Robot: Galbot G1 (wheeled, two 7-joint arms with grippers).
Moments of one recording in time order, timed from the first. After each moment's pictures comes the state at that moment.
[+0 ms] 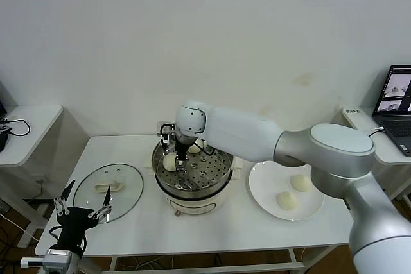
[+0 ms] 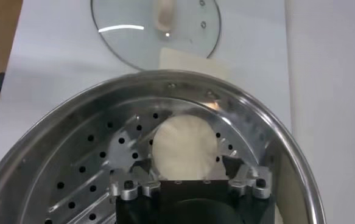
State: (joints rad) left arm 1.75 -1.24 -0.76 -2.28 0.00 0.16 -0.08; right arm 0.37 1.46 -1.14 1.04 0.38 -0.65 -0.88
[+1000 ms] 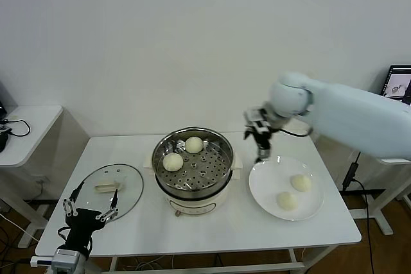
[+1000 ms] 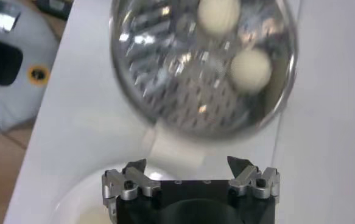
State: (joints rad) left arm 1.75 -1.22 -0.72 -2.26 0.02 0.15 -0.08; right arm 0.52 0.74 -1.16 1.54 0.16 -0.41 -1.14
